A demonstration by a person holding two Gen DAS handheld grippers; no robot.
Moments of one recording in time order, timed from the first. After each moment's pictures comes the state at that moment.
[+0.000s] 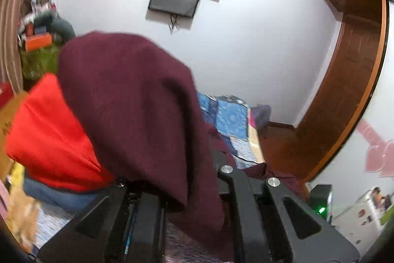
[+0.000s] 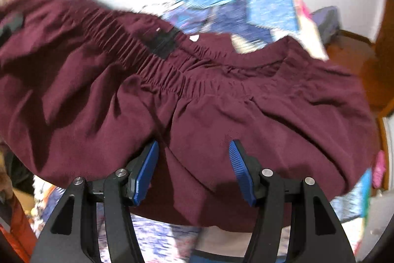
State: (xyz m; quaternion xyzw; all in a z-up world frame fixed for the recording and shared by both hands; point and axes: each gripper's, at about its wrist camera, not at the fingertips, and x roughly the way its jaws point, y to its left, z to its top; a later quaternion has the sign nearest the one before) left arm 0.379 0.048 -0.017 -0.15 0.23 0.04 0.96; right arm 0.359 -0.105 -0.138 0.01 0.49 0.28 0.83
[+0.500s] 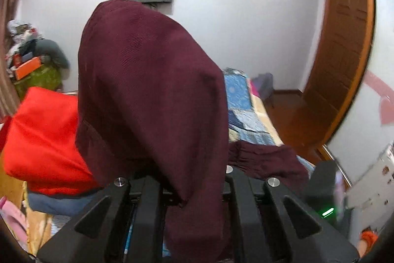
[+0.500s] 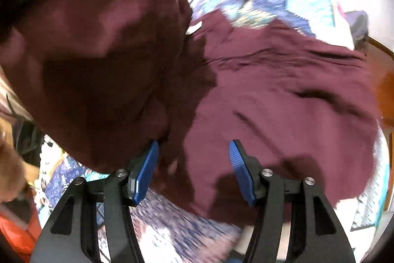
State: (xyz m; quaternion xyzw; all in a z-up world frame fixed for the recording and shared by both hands) left arm 0.401 0.011 -0.055 -0.05 0.29 0.00 0.96; right arm 0.349 -0.095 -0.151 -0.02 0.50 0.32 0.80
